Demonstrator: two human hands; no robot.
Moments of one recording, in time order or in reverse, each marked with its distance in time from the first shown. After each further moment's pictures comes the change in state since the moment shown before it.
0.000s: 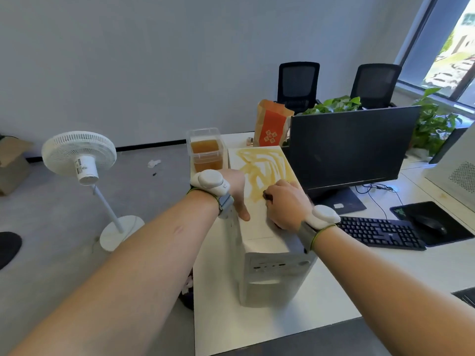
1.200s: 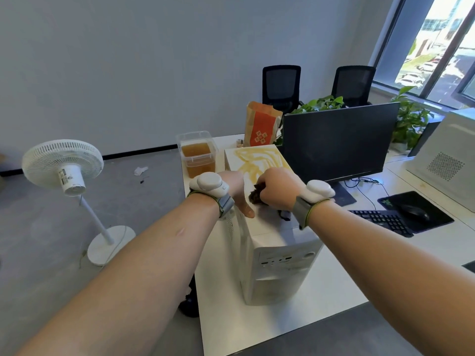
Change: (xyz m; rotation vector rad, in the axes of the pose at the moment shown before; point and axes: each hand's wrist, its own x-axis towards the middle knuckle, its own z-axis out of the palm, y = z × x) left_hand 0.009 -0.014 0.022 -0.202 0.105 0.089; right_hand 0.009 -0.039 -0.028 0.047 -0.070 0.039
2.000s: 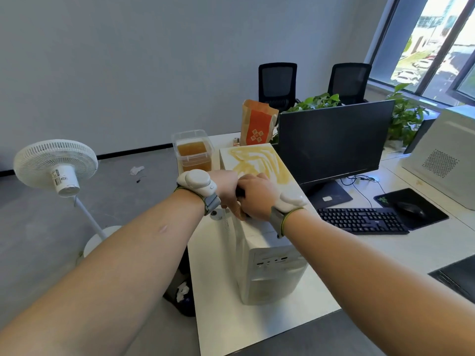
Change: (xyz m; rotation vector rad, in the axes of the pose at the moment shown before) left_hand 0.000 -0.009 -0.003 0.004 0.010 0.077; right_hand 0.013 -0.022 0.030 -0.051 -0.007 -0.095
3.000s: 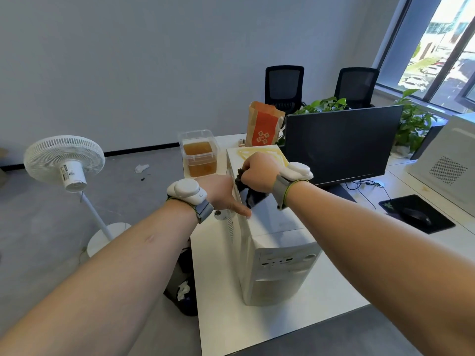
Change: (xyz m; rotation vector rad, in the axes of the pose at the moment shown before) left_hand -0.014 -0.029 0.023 -0.096 0.098 -0.060; right_hand 0.028 -0.008 -0.040 0.174 0.076 0.101
